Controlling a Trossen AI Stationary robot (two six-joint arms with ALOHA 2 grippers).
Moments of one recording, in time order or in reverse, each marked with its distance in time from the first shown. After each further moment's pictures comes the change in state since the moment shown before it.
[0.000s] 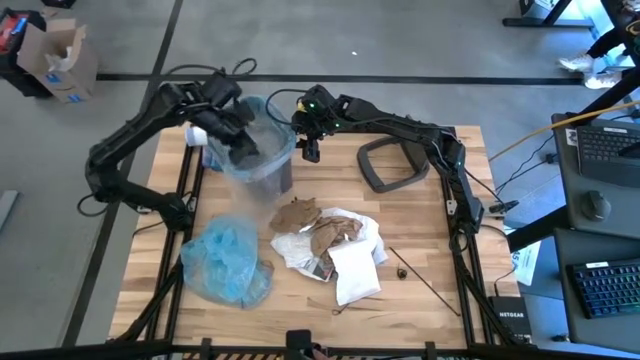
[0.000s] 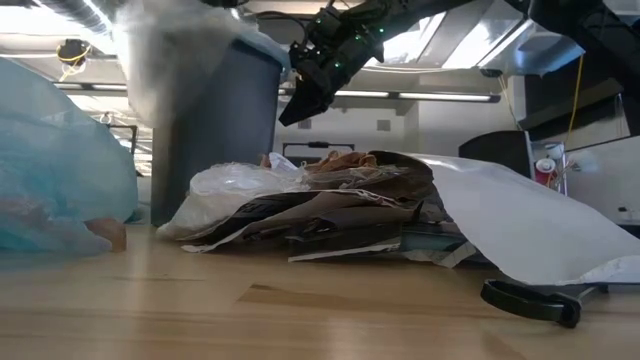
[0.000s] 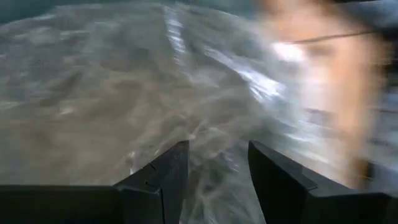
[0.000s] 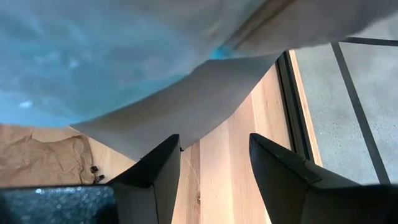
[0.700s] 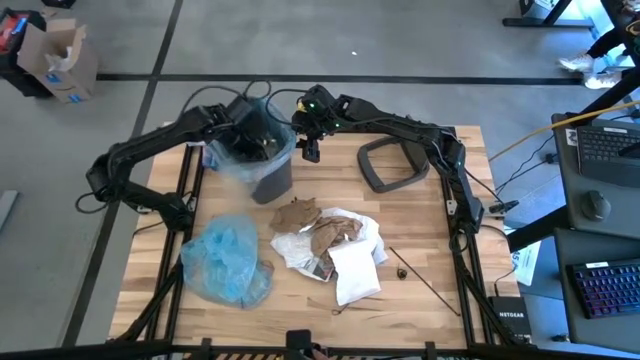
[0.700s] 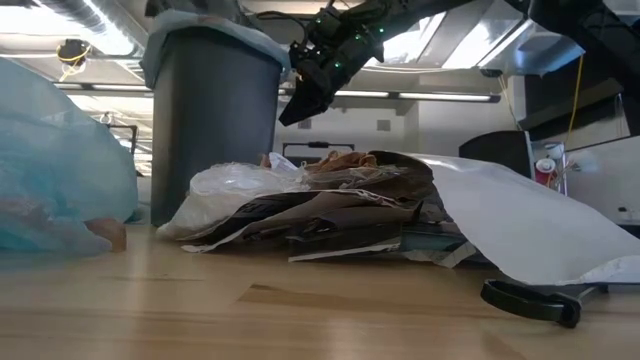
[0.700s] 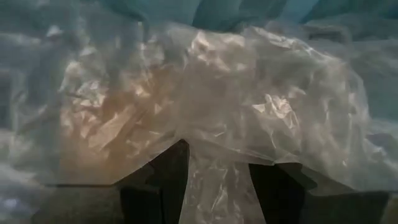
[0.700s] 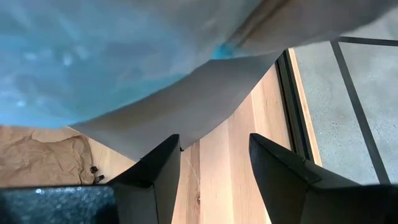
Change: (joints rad) left arm 0.006 0.005 -0.417 0.386 -0.194 -0.050; right arm 0.000 0.000 0.000 0.001 0.000 0.001
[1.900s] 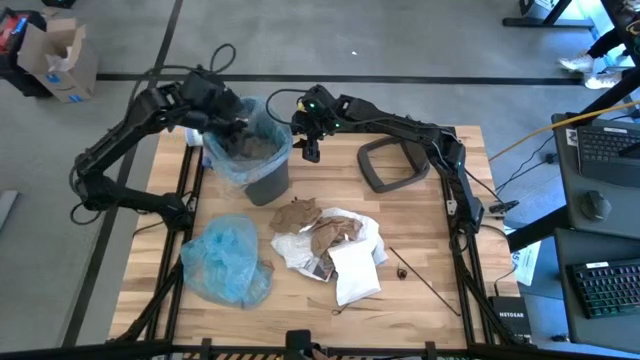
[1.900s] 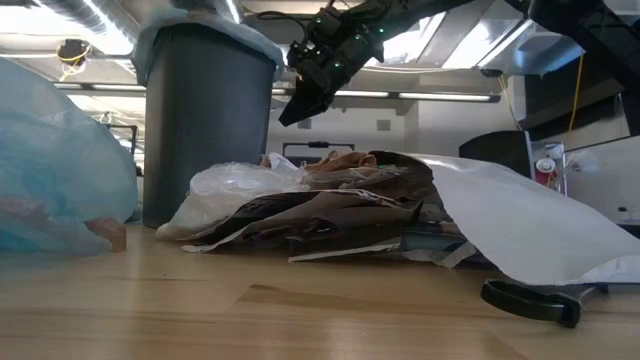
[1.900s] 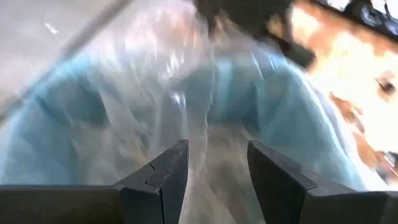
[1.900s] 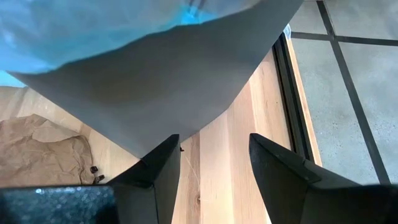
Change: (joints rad) left arm 0.002 -0.112 0.387 -0.283 0.040 0.064; right arm 0.000 0.000 0.000 0.000 0.000 0.000
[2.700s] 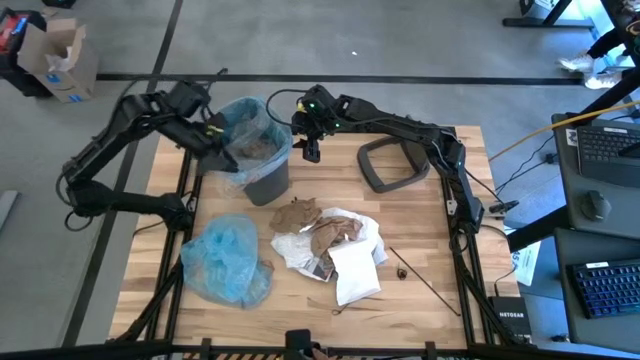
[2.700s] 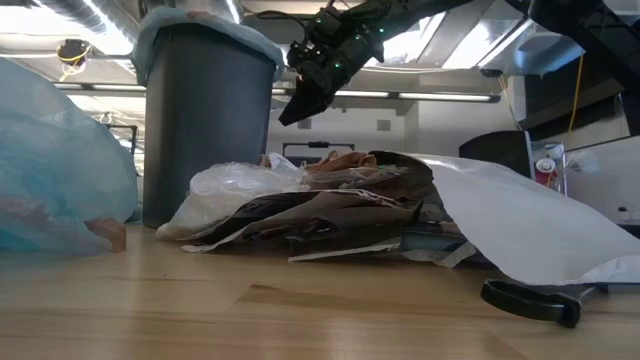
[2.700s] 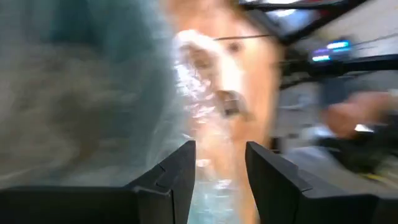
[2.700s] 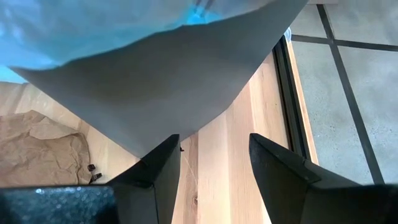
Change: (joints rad) left arm -0.003 -0.097 -0.057 -0.176 0.466 -0.096; right arm 0.000 0.000 0.000 0.001 0.000 -0.023
